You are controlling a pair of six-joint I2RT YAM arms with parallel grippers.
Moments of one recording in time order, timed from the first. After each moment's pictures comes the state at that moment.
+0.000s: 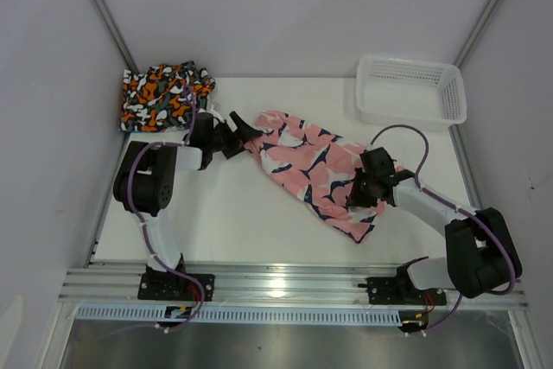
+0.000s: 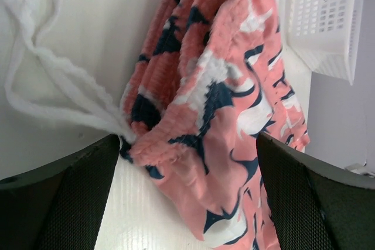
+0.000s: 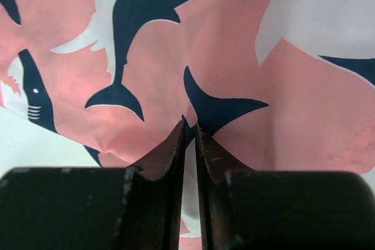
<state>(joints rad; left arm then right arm) -0.16 1.93 0.97 0.41 0.48 -0.82 0.38 1.35 0.69 -0.40 -0.07 0.61</state>
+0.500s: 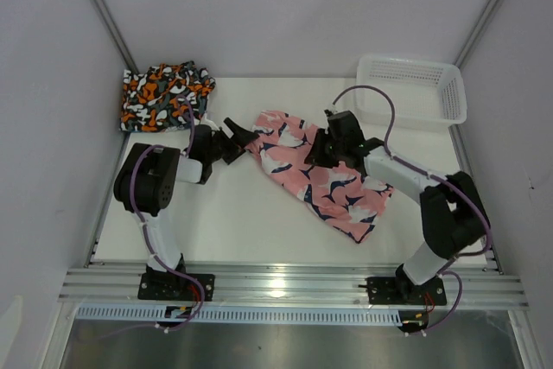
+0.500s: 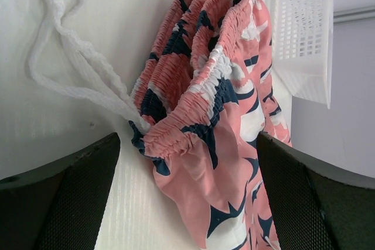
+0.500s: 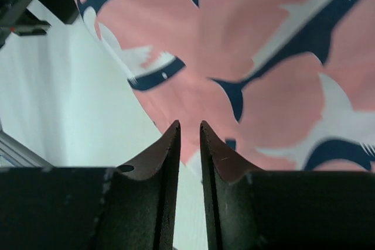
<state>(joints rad) -0.17 1.92 0.80 0.70 0.39 -0.95 0.52 1.59 1.08 -0.25 -0.16 0.61</state>
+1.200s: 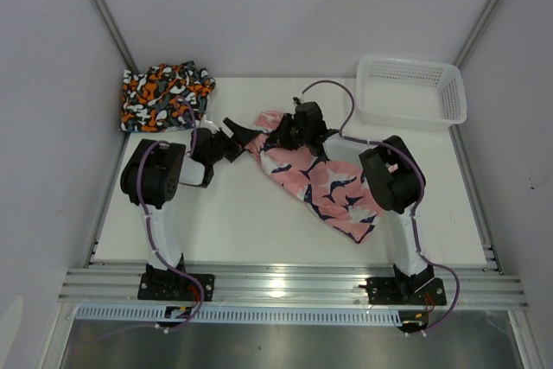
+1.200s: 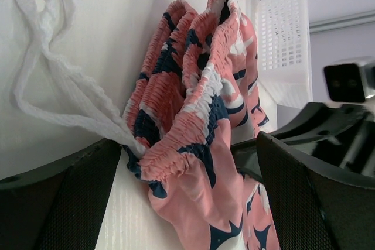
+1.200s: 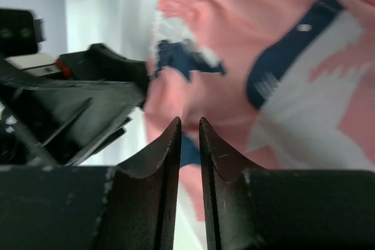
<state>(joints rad) -0.17 2.01 0.78 0.92 0.40 -1.01 0.58 2.15 1.45 0.19 -0.30 0.83</state>
